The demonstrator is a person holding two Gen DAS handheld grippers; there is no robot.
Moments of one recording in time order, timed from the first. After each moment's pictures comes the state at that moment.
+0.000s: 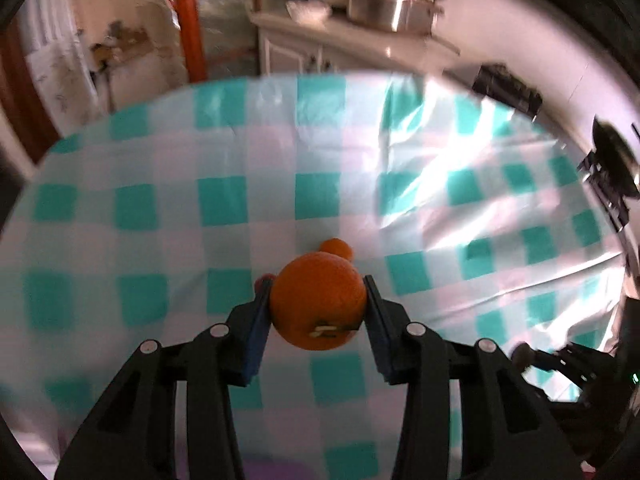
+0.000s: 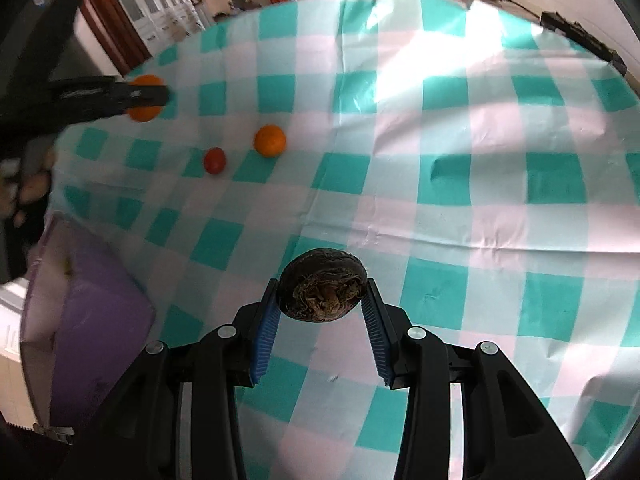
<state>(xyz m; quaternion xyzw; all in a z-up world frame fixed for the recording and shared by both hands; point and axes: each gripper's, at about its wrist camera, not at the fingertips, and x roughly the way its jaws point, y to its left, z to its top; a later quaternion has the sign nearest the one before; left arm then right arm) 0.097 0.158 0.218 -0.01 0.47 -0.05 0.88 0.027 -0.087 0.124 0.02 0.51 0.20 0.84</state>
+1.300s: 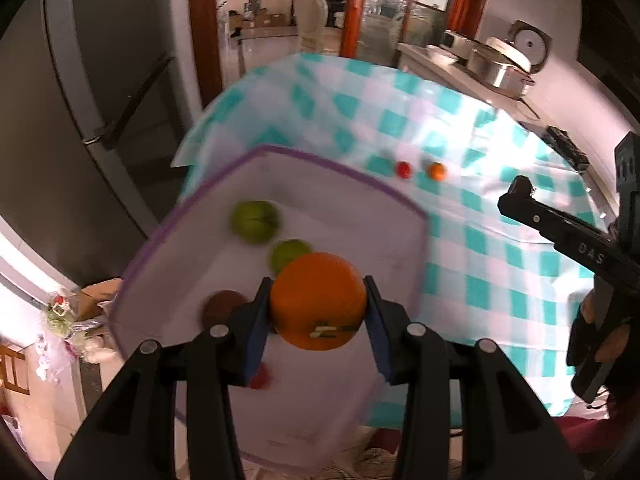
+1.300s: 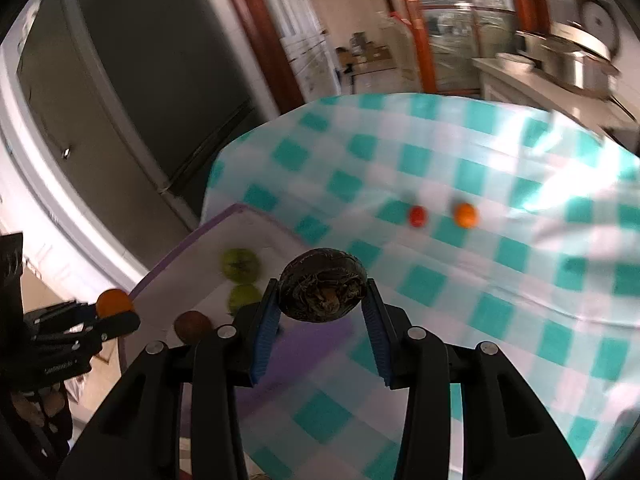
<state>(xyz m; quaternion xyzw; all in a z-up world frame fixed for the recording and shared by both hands) -0.220 0.259 0.240 -0.11 0.45 0.14 0.87 -0.078 0.067 0.230 -0.02 0.41 0.39 0.82</state>
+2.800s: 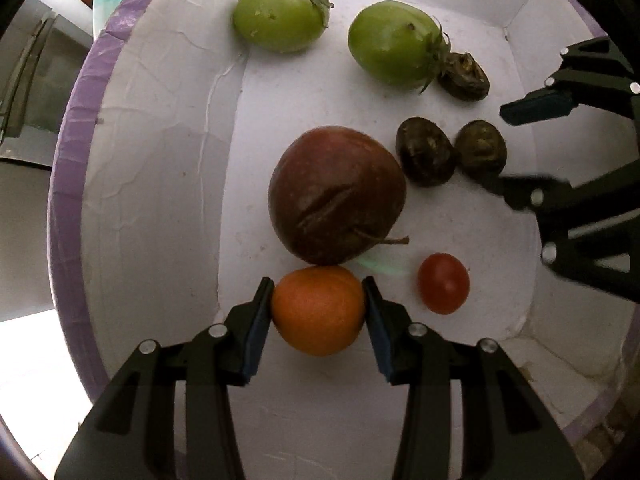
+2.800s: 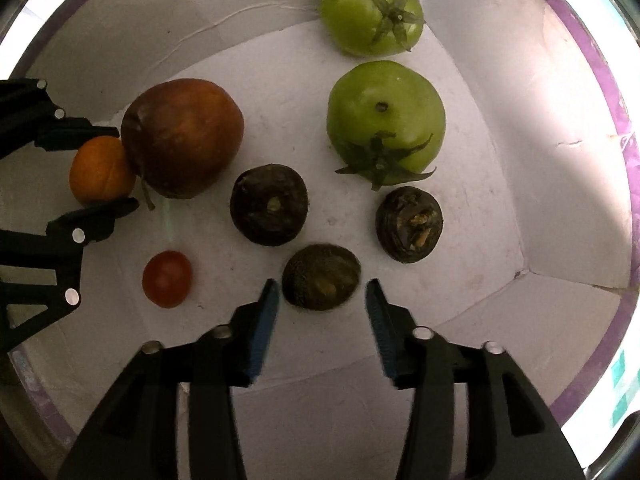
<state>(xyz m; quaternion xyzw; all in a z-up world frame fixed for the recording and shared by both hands) -0.196 0.362 0.066 0.05 0.70 0.01 0.71 -0.155 0.288 0.069 -0.36 0.62 0.34 0.61</state>
